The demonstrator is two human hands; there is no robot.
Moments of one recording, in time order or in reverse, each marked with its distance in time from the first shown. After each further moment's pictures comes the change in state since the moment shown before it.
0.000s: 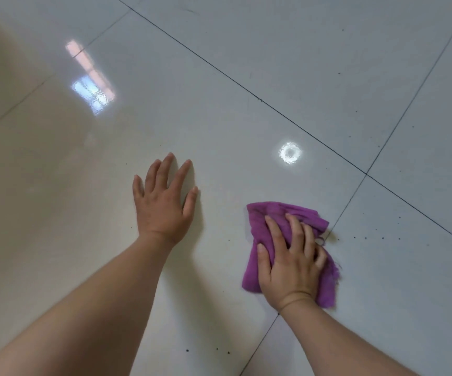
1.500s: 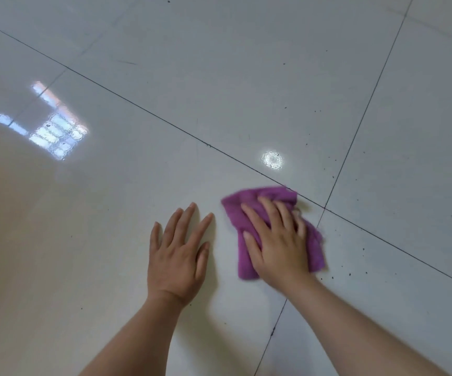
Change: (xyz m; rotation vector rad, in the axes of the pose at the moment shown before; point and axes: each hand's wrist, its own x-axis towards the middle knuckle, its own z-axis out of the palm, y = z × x) left_hand 0.015 0.080 0.017 0.026 -0.096 0.273; right_hand 0.122 0.047 -0.005 0.044 -0.032 -0.142
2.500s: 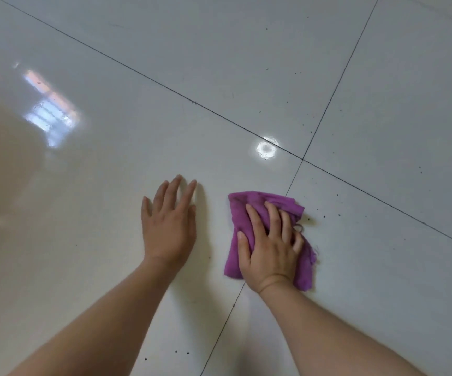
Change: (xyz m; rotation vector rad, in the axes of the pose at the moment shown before) left_hand -0.044 0.020 0.009 -0.075 0.064 -0.107; right_hand -0.112 -0.016 0.004 -0.023 0.048 0.261
